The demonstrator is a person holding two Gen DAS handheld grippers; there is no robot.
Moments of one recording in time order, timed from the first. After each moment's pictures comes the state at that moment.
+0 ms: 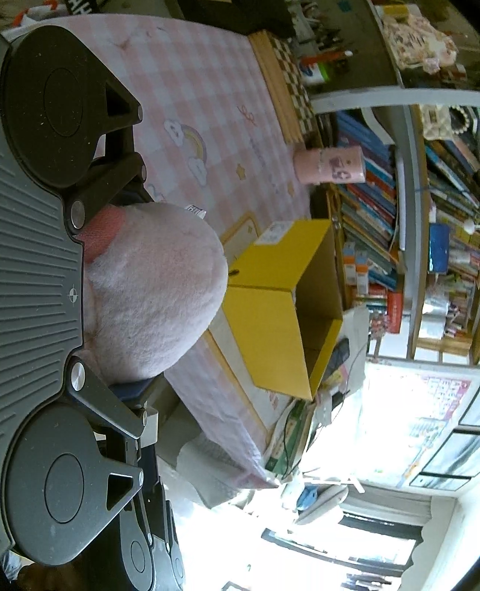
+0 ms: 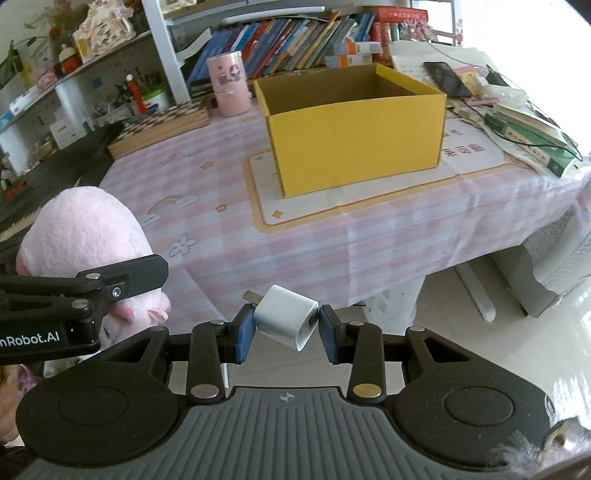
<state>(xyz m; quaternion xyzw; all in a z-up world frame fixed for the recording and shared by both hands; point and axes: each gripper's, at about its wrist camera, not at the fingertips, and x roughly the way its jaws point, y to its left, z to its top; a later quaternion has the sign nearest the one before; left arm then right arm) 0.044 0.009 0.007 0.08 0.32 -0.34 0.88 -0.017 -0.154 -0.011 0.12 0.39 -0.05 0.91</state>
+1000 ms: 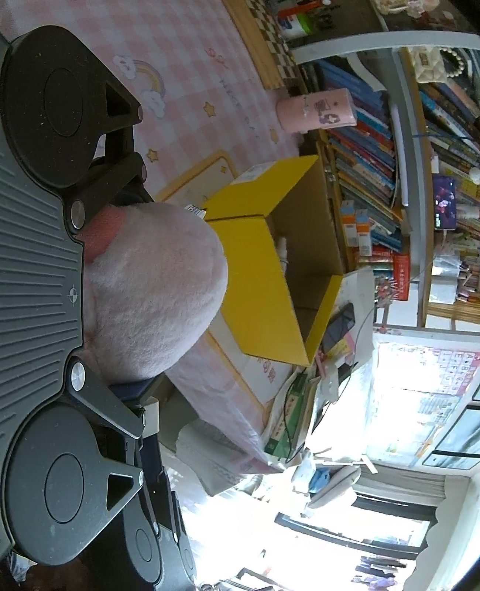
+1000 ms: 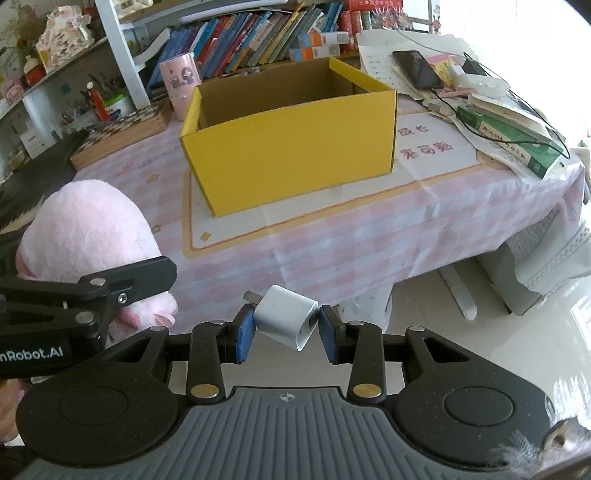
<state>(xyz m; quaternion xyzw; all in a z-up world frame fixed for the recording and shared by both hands) 0.072 -0.079 0.003 0.10 0.32 -0.37 0.87 0.013 -0.236 -0.012 0.12 0.41 -0.07 0.90</state>
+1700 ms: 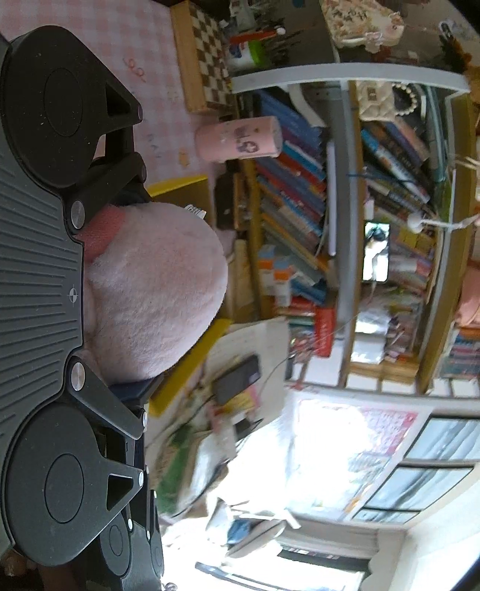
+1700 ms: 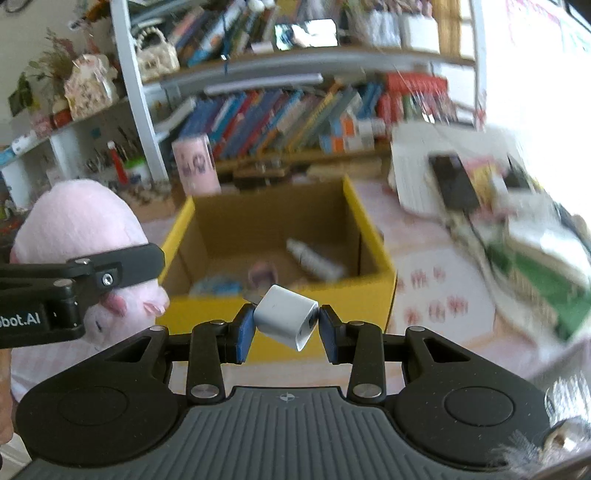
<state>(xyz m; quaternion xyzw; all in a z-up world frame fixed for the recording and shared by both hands) 0.148 -0.154 0.062 0.02 0.24 -0.28 0.93 0.120 -0.330 0.048 0.06 0.31 0.01 0.95</state>
